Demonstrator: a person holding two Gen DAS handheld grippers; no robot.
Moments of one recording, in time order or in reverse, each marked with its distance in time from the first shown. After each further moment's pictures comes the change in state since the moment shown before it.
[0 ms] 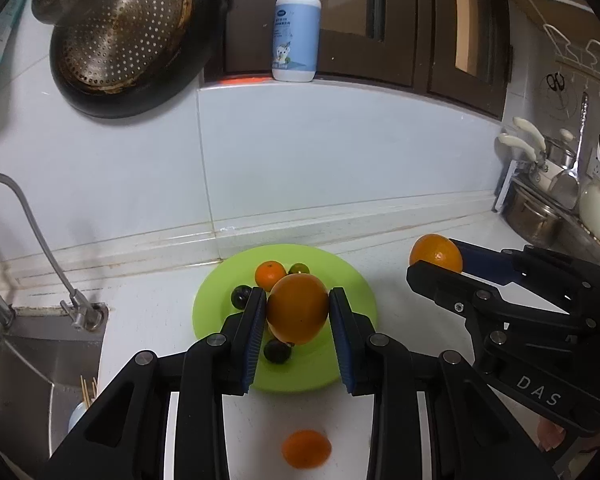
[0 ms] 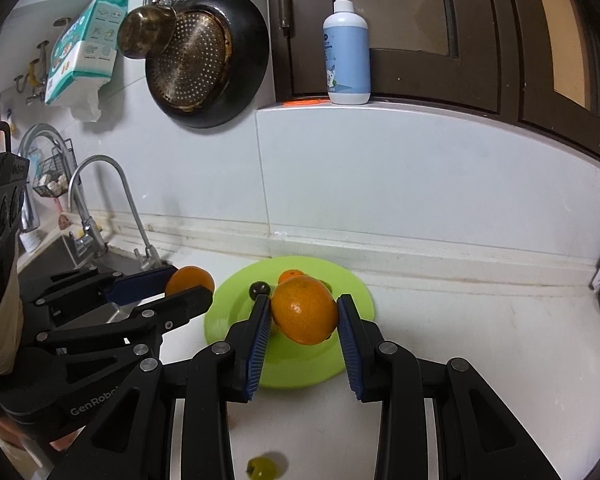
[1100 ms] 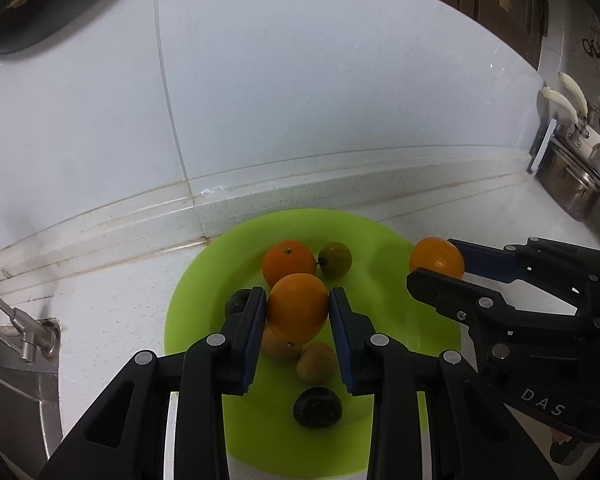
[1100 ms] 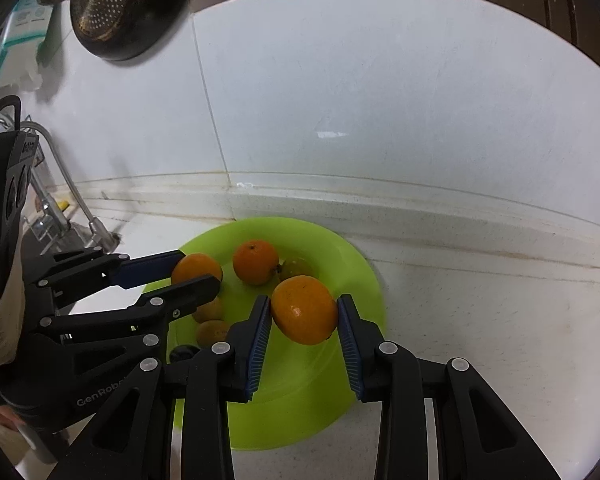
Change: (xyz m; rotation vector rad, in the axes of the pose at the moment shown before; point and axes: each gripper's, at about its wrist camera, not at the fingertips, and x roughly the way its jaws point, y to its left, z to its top) left arm 0.134 0.029 -0.001 0.035 0.186 -0.023; right arm 0.134 -0.033 -0.007 0.038 0.187 0.023
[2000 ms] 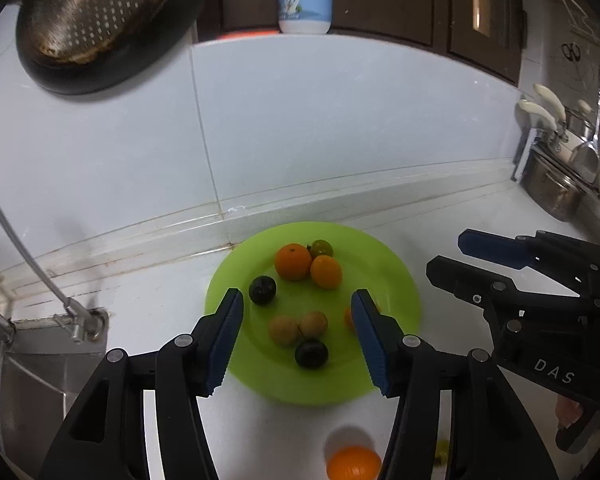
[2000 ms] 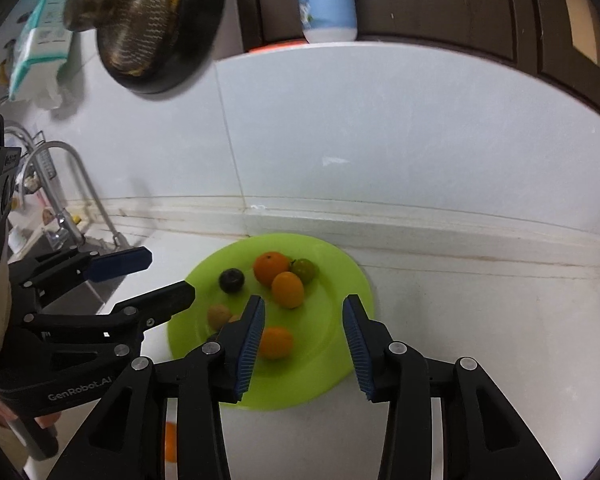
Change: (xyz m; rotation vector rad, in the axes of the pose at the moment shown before) left arm -0.092 -0.011 -0.012 0.022 -0.074 0.037; right arm -0.071 0.014 -0.007 0.005 -0.080 -0.021
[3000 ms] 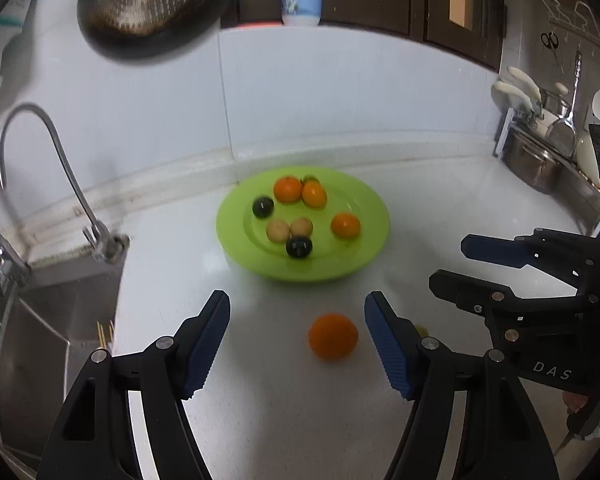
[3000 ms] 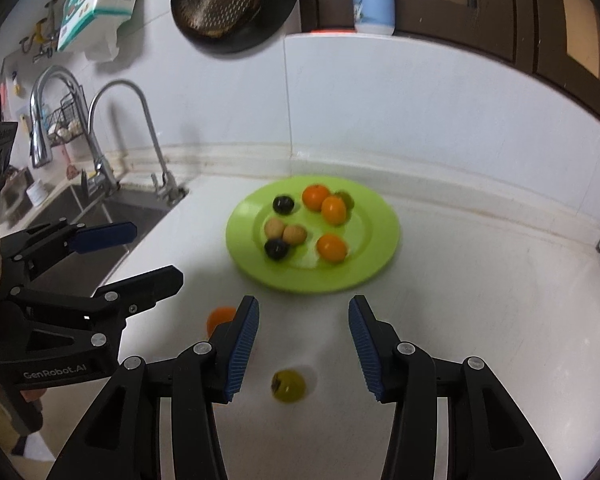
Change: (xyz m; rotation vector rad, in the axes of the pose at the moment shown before) left arm -0.066 -0.011 -0.084 -0.032 0.041 0.003; right arm -0.064 0.045 -0.070 -0.076 0.077 0.026
